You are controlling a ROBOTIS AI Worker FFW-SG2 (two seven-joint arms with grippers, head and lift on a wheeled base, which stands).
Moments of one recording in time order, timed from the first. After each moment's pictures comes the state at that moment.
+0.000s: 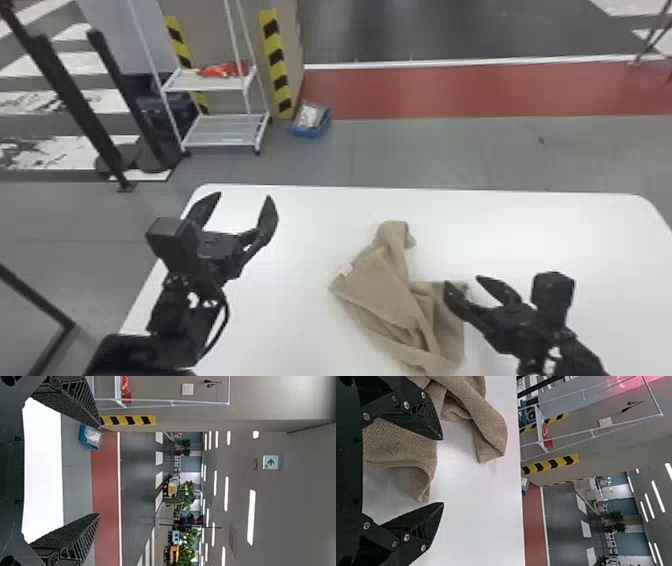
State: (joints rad) left arm 0.21 0.15 0.03 -1.70 0.16 -0.08 -0.08; right arm 0.05 0.00 -0.05 -1.24 -0.04 0.07 0.46
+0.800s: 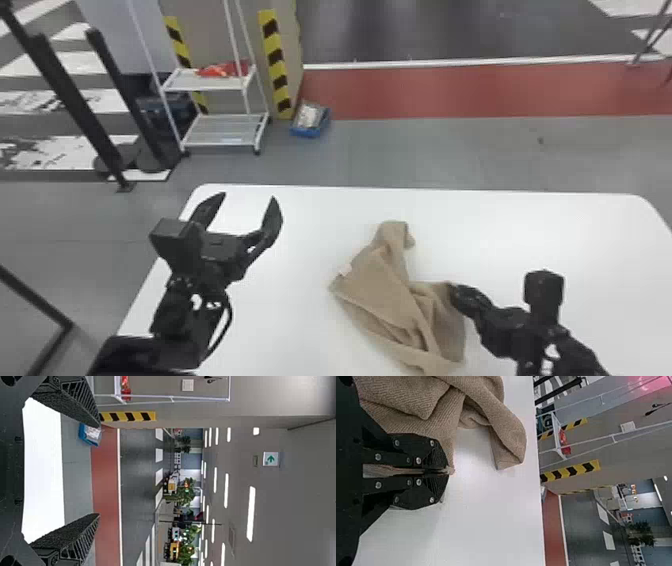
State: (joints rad) left arm 0.21 0.15 0.01 -1.71 0.16 -0.08 -0.09; right arm 0.04 0.00 -0.05 -1.27 -0.01 0.19 0.51
